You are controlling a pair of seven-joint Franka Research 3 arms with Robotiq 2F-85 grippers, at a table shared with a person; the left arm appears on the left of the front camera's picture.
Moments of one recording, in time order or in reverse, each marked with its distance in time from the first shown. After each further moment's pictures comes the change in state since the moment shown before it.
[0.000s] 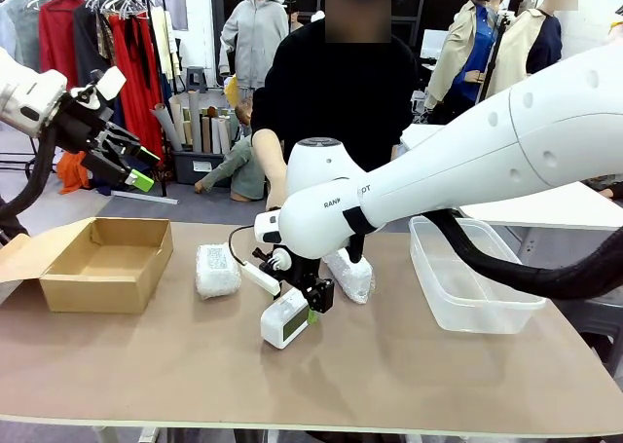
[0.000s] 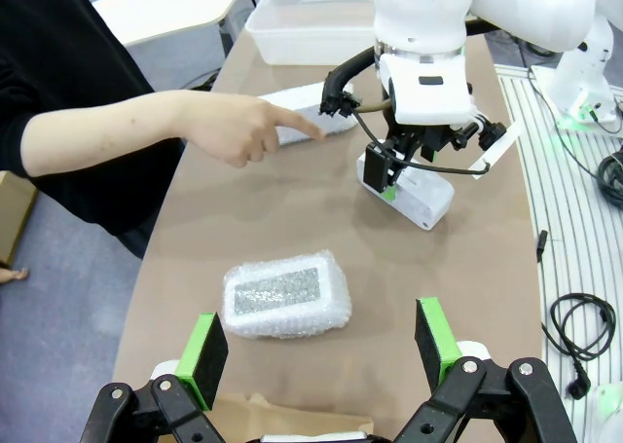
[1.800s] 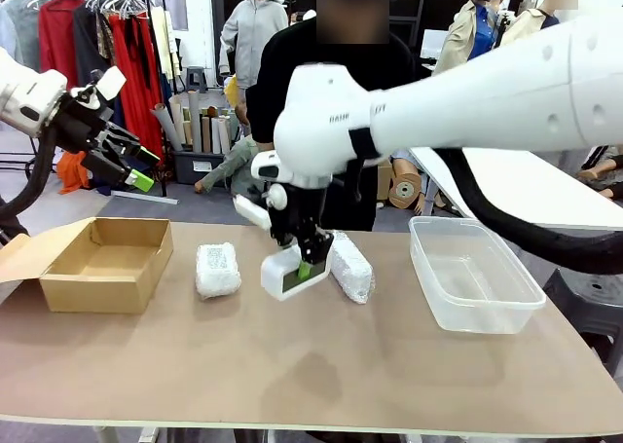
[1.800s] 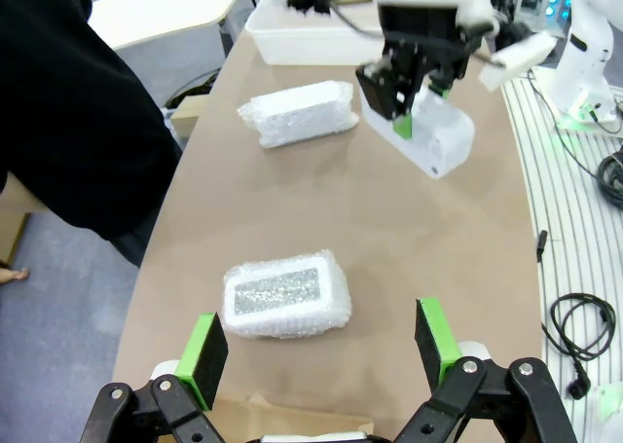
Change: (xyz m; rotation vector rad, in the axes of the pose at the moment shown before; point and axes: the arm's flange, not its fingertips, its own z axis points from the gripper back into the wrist) left arm 0.000 0.000 0.000 0.000 0.000 0.000; right arm 0.007 -0.013 0.128 0.039 -0.023 -0.178
